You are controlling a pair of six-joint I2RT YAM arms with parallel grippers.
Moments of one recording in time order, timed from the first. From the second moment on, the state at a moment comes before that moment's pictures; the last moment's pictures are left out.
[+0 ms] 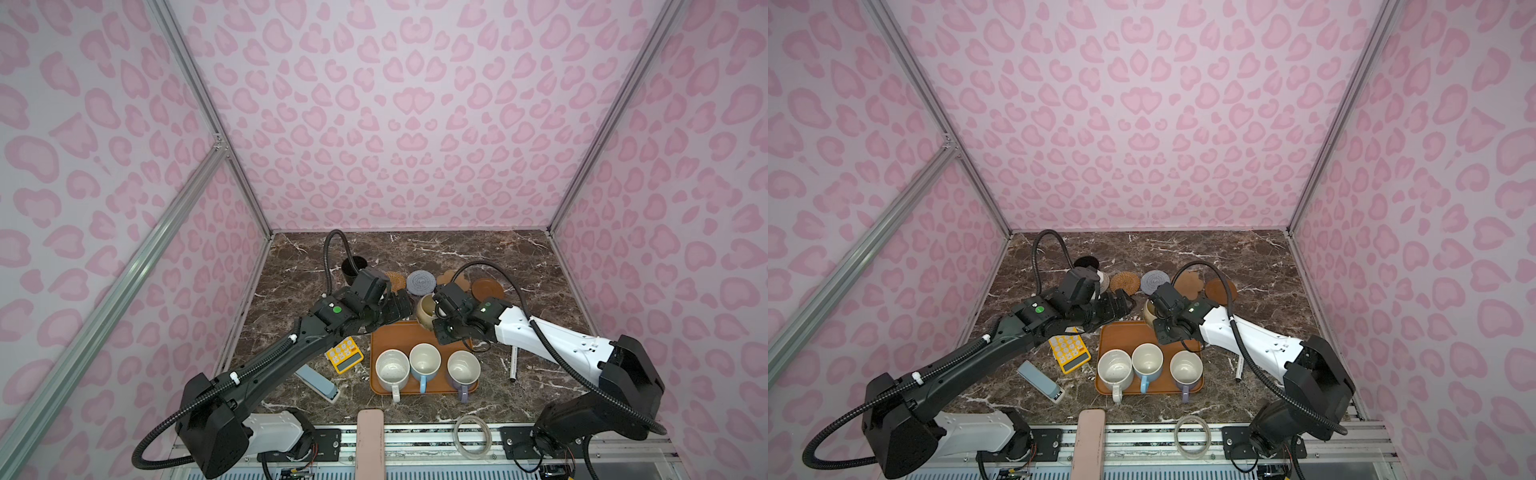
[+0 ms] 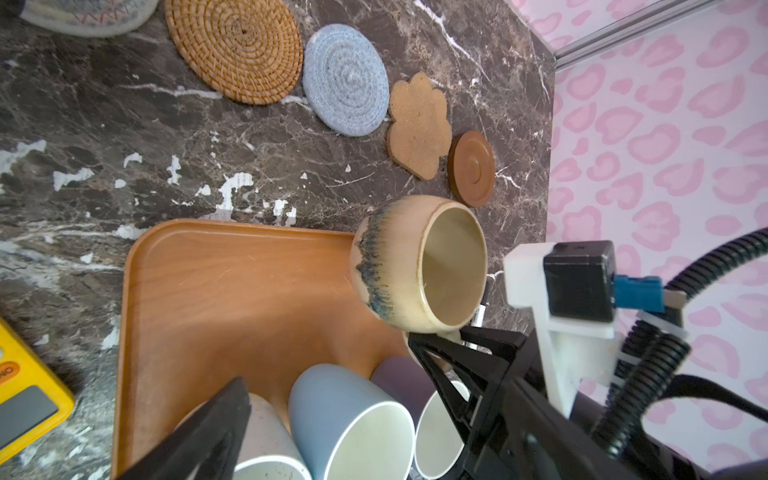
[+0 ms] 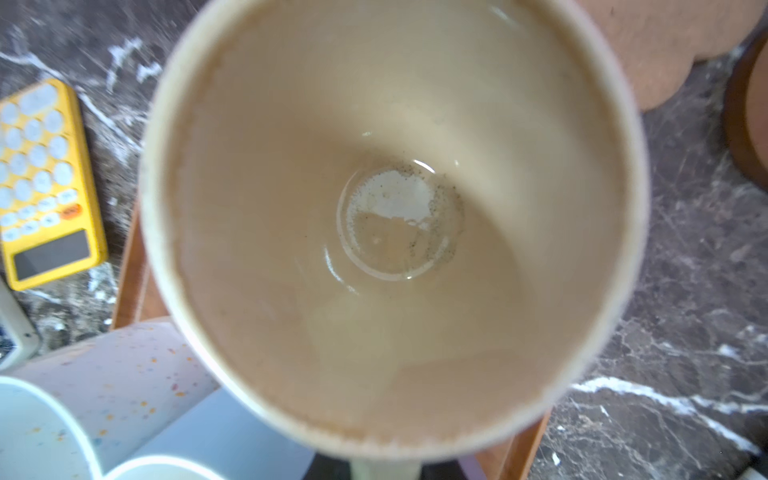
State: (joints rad) left arm -0.72 1.30 1.10 -0.59 0.08 -0.97; right arm 0.79 1.49 1.10 -0.73 0.08 0.48
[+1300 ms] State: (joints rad) left arm -0.39 1.30 1.10 -0.60 0.06 -0.97; right arm 0.77 2.41 2.30 -1.04 0.13 0.67
